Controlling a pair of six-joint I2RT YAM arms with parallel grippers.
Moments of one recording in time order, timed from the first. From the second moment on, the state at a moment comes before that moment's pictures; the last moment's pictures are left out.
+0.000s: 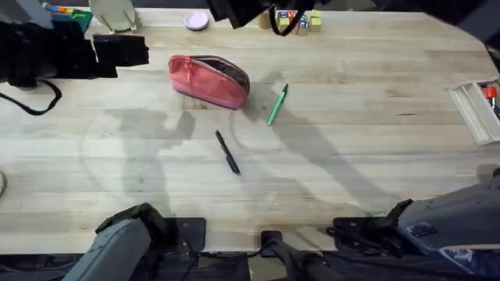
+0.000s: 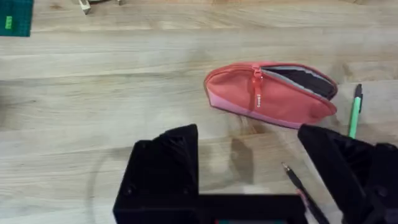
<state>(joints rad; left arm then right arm) 0.42 1.05 1.11 -0.89 0.48 0.27 0.72 1.72 1.74 -0.68 0.00 -0.03</state>
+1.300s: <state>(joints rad) 0.42 1.05 1.11 -1.04 0.59 0.84 0.72 1.86 1.74 -0.70 -0.08 -0.03</state>
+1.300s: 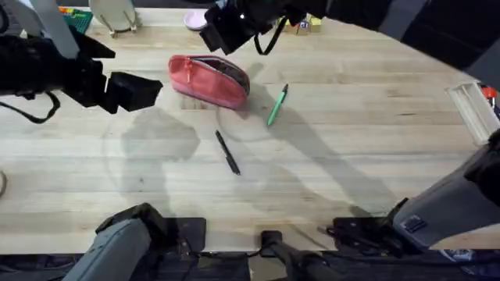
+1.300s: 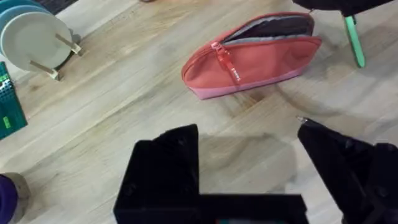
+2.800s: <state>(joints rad) 0.42 1.05 1.11 -1.04 0.59 0.84 0.71 2.11 1.74 -0.57 -0.10 -0.13</state>
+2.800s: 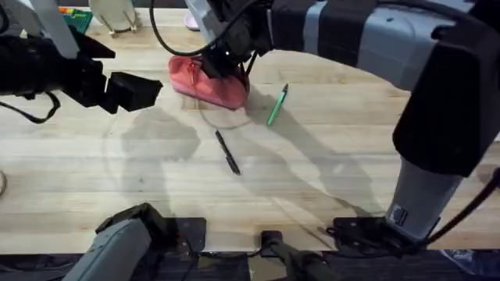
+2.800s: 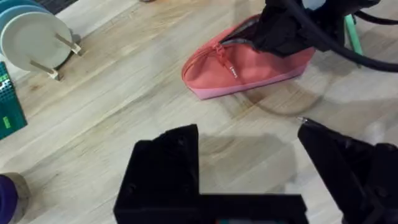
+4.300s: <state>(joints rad) 0.42 1.05 1.11 -1.04 0.59 0.84 0.72 1.87 1.74 -0.87 -0.12 -0.12</state>
